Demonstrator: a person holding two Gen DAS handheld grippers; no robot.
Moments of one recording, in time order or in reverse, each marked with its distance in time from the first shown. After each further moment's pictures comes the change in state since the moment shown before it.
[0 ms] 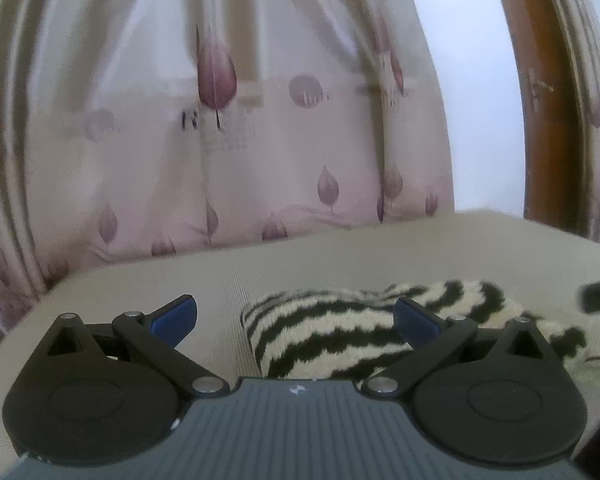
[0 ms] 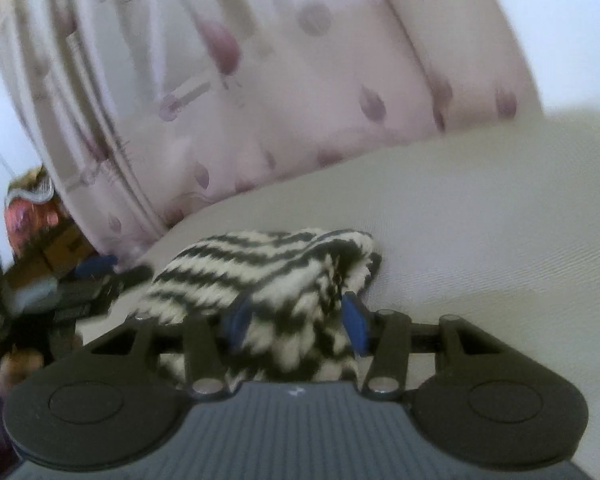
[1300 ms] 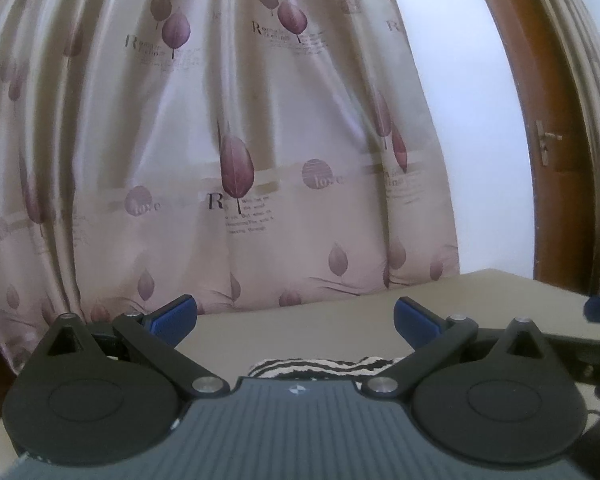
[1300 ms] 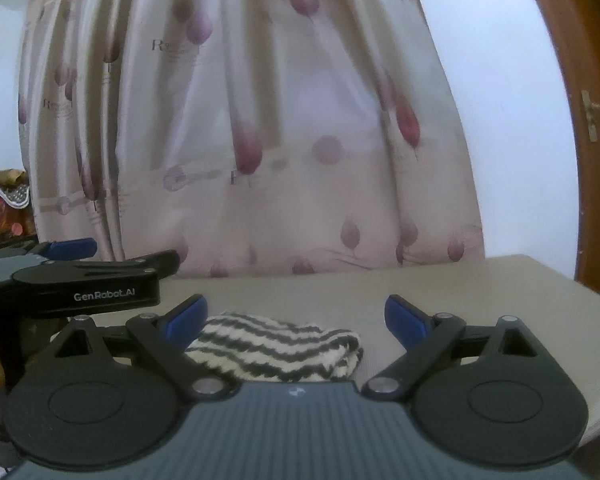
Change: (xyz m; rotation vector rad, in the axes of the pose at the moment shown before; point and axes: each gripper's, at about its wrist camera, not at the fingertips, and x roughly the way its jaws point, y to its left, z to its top) left arm -0.092 -0.053 0.054 -0.025 -0.133 0.108; right arm -0.084 0.127 -0.022 -0.185 -0.318 -0.220
